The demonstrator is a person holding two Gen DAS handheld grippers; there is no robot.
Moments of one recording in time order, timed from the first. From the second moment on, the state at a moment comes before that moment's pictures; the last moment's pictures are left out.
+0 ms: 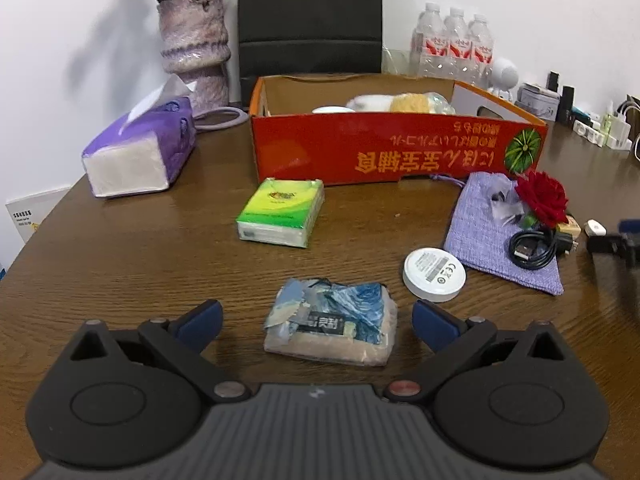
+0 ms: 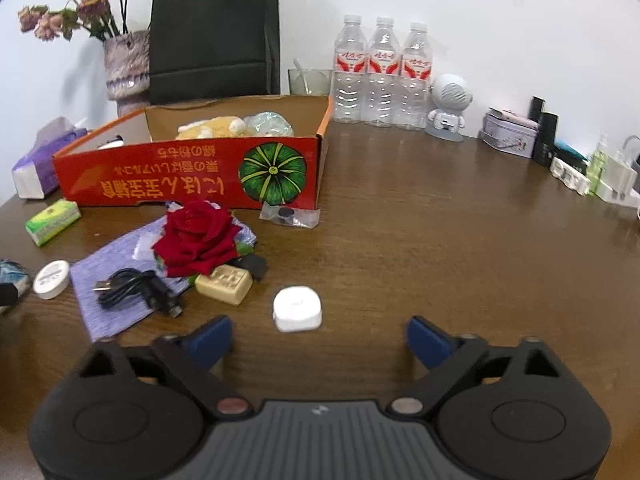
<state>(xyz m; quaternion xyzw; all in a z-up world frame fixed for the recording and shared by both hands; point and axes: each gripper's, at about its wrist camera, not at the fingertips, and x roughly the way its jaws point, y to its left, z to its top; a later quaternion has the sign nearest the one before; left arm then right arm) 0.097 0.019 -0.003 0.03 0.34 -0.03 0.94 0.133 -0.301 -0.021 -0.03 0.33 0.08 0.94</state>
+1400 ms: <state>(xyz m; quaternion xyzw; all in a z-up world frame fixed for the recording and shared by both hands) 0.162 -0.009 0.085 -0.04 0.19 -0.08 0.98 0.178 -0.224 0.063 0.00 0.22 0.17 0.96</state>
